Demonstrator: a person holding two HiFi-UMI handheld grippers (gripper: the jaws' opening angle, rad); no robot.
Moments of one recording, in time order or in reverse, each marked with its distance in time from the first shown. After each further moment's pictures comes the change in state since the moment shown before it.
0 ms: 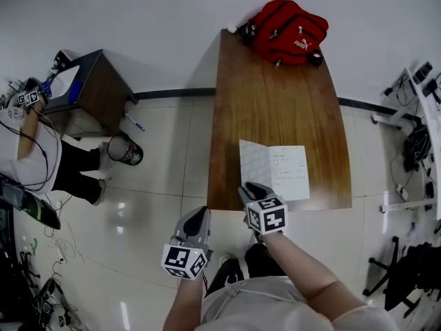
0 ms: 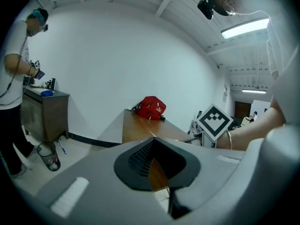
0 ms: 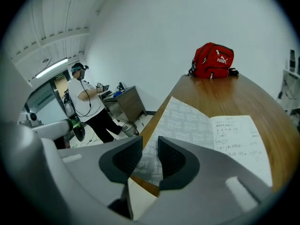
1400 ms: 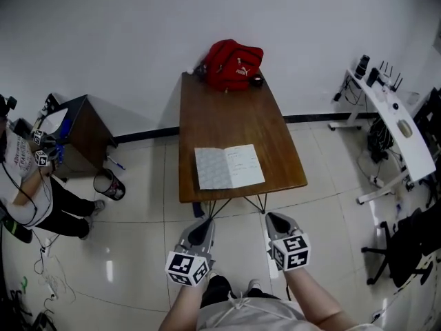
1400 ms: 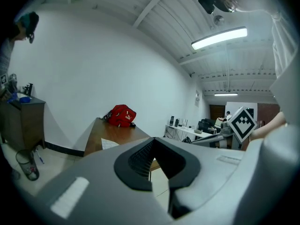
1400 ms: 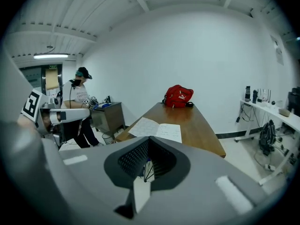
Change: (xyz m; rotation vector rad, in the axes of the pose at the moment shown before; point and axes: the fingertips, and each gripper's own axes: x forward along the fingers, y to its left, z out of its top) left arm -0.102 -0.183 -0.017 0.110 -0.092 -0.265; right arm -0.305 -0.006 -0.109 -0.101 -0.293 -0.310
